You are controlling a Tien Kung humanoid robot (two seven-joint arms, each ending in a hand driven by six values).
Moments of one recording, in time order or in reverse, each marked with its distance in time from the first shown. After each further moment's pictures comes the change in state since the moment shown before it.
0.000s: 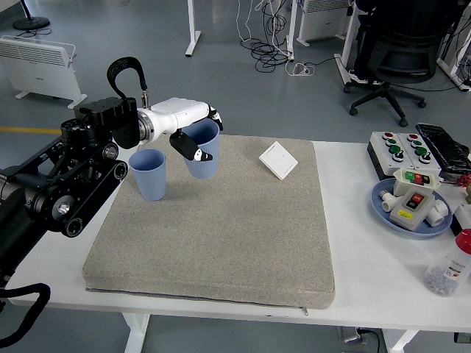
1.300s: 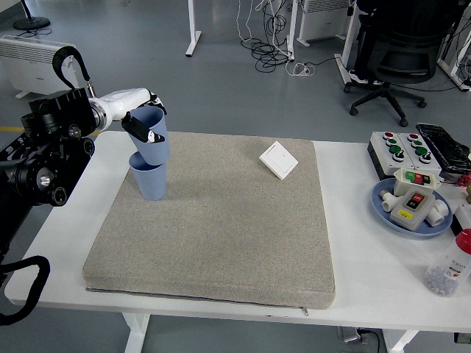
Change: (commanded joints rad) left arm -0.072 -0.013 -0.175 0.405 0.076 0.092 -0.048; right arm 0.003 -0.002 -0.018 0.000 -0.007 0.003 0.001
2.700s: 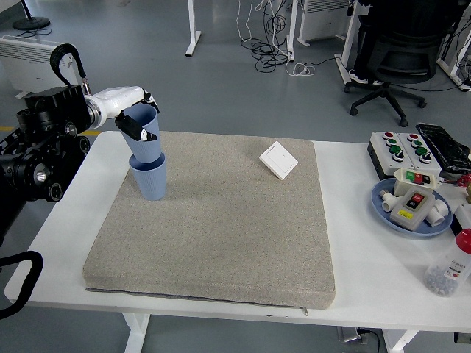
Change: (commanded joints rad) left arm -0.032 0.024 0.066 0.059 0.000 0.029 -0.020; right arm 0.005 0.001 0.000 0.000 -0.011 0.000 0.001
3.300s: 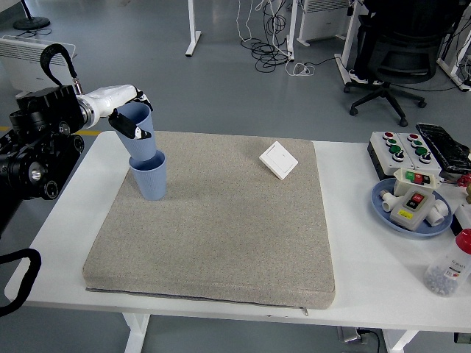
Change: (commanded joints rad) left arm -0.007 0.005 -0.018 0.032 0.000 0.023 -0.013; right arm -0.002 0.000 -0.001 0.000 -0.001 0.000 -0.001
